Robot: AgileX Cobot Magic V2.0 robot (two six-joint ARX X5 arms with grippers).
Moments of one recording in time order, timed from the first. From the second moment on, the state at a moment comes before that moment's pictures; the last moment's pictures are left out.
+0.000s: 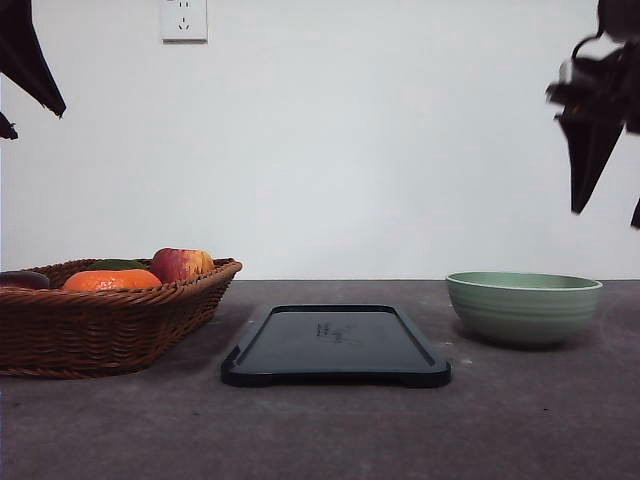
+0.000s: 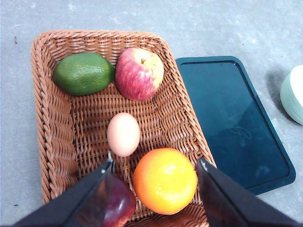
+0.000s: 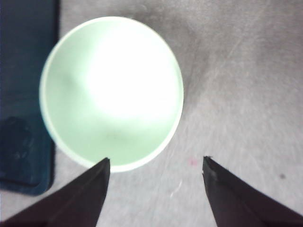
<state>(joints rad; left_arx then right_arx) -0.09 1.02 0.92 -0.56 0.31 -0.08 0.02 1.65 1.37 -0.95 -0.26 0.08</state>
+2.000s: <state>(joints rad) -0.09 1.02 0.92 -0.56 0.31 -0.08 0.41 2.03 1.78 -0.92 -0.22 0.11</state>
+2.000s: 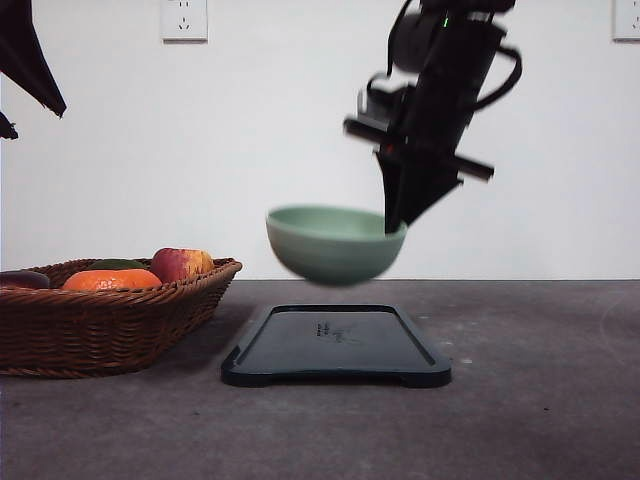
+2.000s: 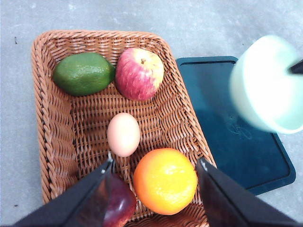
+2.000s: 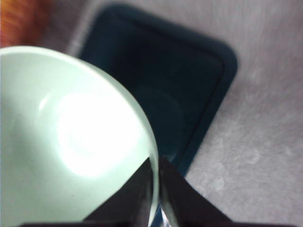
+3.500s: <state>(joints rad) -0.09 1.02 0.92 -0.57 0.31 -0.08 0.44 1.39 0.98 -0.31 -0.16 0.08</state>
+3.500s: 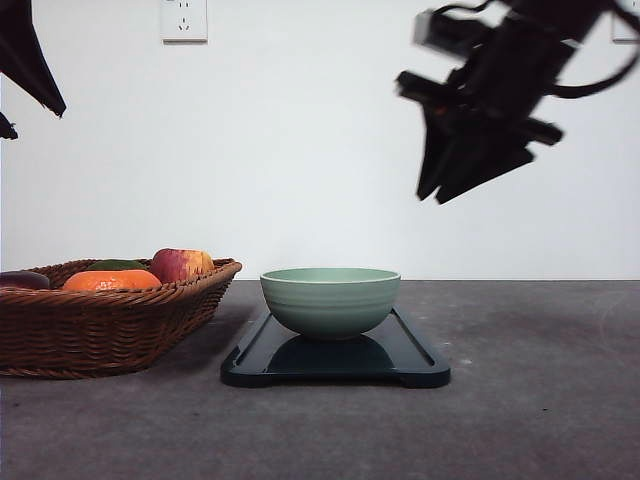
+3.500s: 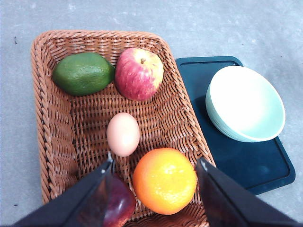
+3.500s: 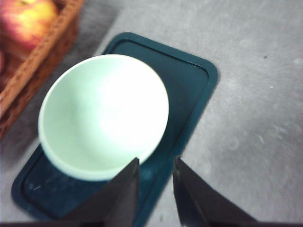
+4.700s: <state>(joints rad) -0.24 1.53 1.33 -0.75 0.09 -0.09 0.44 0.89 0.67 -0.34 -0.16 0.07</state>
